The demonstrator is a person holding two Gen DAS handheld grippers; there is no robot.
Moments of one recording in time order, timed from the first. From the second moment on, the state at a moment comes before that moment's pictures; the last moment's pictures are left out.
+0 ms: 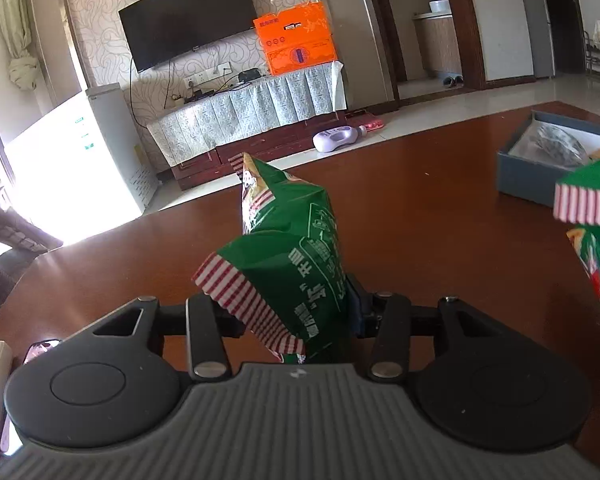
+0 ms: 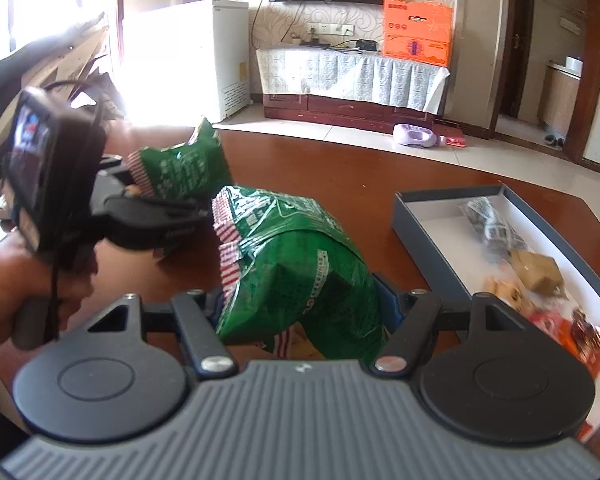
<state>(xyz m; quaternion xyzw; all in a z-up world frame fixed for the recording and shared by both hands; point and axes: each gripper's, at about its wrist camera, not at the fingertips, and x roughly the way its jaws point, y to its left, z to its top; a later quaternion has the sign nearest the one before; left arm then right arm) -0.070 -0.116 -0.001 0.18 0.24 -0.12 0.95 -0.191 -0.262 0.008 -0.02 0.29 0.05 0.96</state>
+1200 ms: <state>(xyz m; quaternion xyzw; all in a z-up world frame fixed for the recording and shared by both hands) -0.269 -0.256 0.039 0.25 0.12 -0.18 0.94 -0.275 -0.338 0.024 0.03 0.19 -0.03 0.98</state>
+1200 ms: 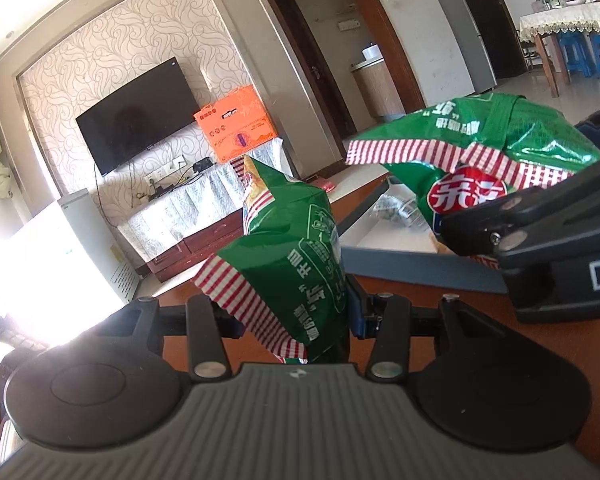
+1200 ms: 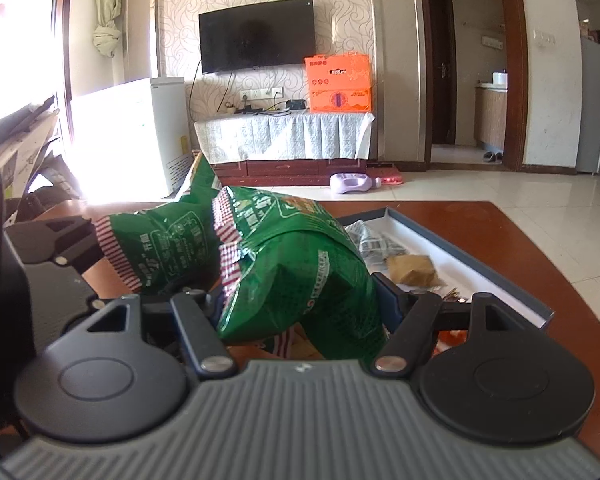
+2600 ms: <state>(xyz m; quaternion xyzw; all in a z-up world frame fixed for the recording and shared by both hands) -0.129 -0.409 0.036 0.20 0.12 -0.26 0.94 -0.237 -0.421 -0.002 -0.03 0.25 -0.16 0.95</state>
